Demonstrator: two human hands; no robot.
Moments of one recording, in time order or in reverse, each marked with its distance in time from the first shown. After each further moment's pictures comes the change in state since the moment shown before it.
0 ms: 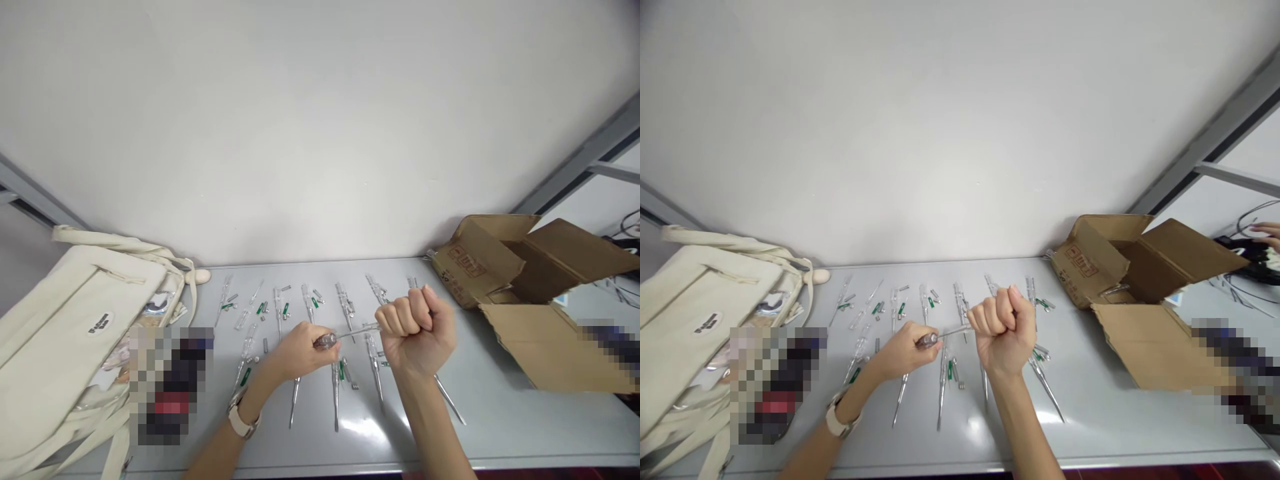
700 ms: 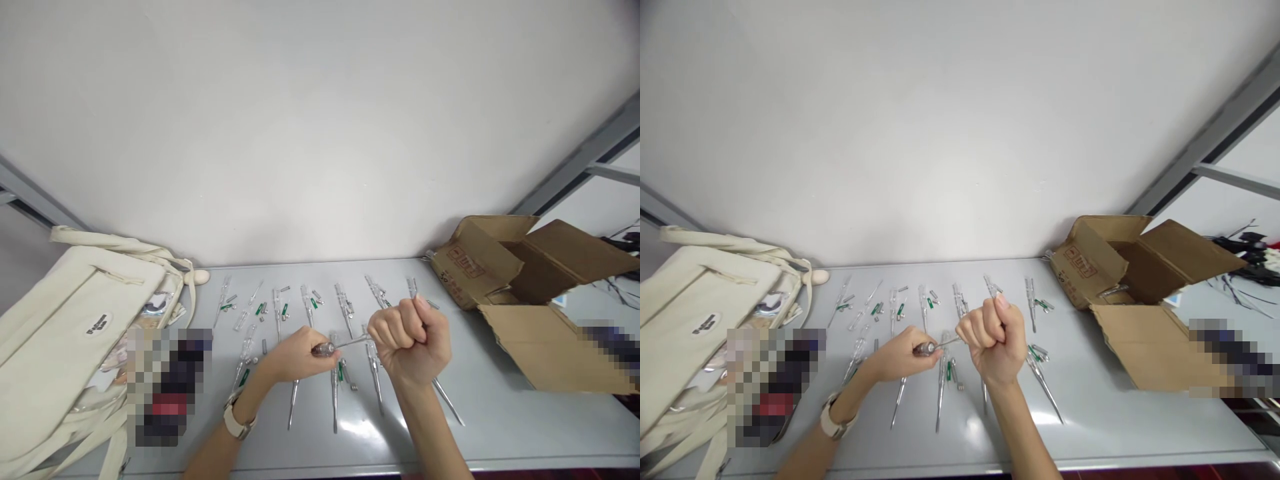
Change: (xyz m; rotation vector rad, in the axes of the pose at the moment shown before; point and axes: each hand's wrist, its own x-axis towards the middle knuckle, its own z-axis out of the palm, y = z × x) left_hand -0.002 -0.002 -0.007 0.010 -0.146 -0.030; right_hand -0.006 0.003 0.005 -0.111 -0.093 0.036
